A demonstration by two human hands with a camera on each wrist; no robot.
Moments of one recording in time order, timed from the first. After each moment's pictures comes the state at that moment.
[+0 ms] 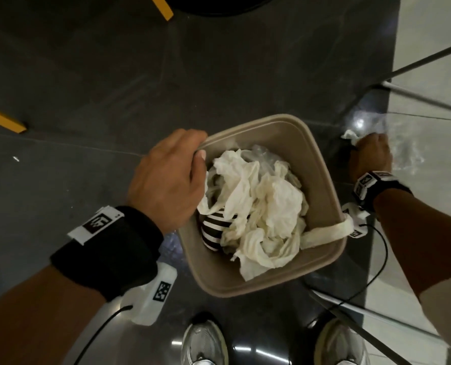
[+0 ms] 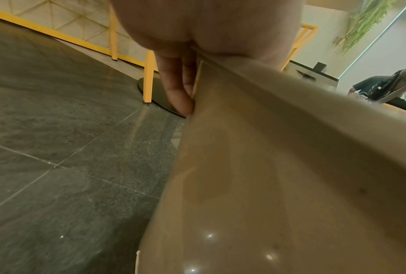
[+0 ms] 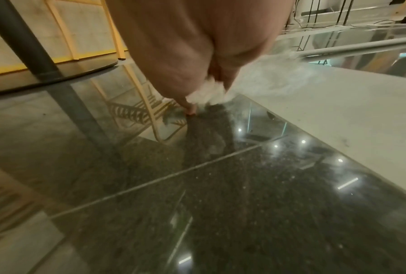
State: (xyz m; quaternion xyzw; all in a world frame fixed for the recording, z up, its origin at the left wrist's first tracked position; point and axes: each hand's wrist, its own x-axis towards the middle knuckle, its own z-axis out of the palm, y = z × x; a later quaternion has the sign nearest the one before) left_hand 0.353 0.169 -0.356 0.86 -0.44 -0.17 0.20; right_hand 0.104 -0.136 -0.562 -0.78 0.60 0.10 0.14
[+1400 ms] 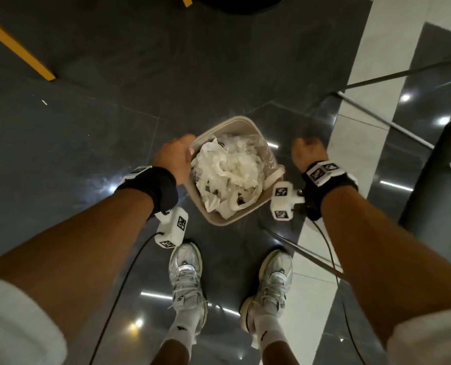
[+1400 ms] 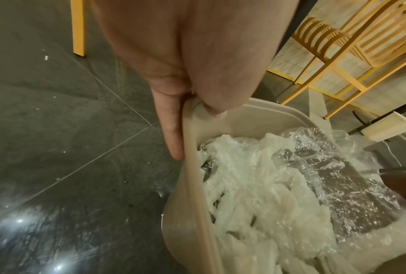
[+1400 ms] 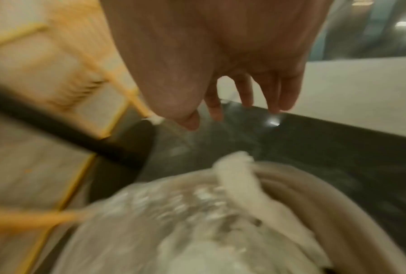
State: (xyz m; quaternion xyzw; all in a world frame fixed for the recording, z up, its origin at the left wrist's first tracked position) left_hand 0.327 0.218 -0.309 0.88 -0.27 -0.37 0.15; right_hand 0.149 -0.014 -0.314 -0.65 0.63 0.18 0.38
